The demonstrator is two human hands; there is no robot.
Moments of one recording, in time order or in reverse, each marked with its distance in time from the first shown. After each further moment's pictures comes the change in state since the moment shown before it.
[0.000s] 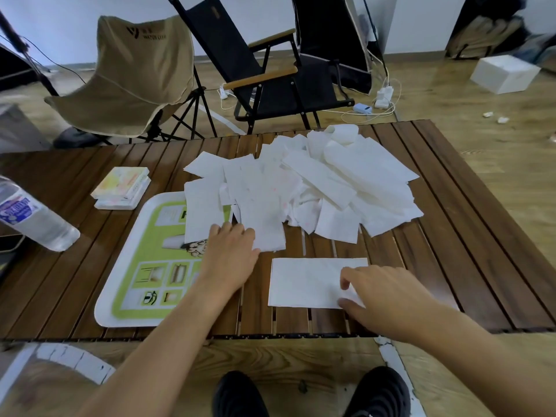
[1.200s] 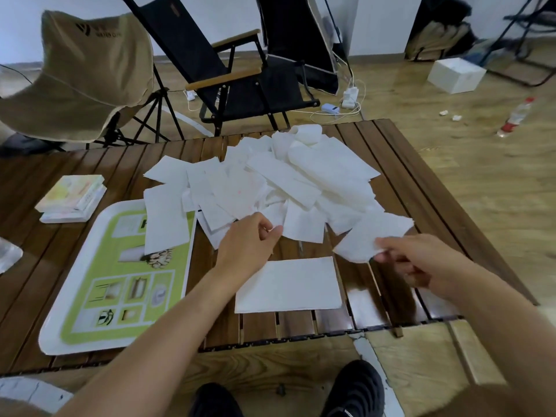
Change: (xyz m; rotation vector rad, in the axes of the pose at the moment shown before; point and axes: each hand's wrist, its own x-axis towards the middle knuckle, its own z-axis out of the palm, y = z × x) left_hand 0.040 0.077 -0.011 -0.695 -0.118 -0.197; right_hand -0.014 0.101 -0.014 1.387 0.104 0.840
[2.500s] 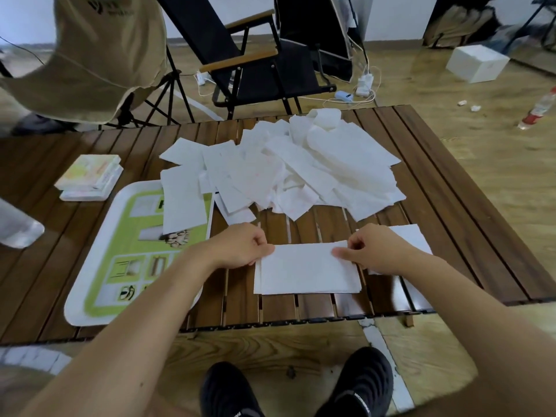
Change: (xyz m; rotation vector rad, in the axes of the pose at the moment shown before) left_hand -0.012 -0.040 -0.045 0.059 -0.570 -0.026; right_hand 0.026 0.002 0.075 -0.953 -0.104 -0.404
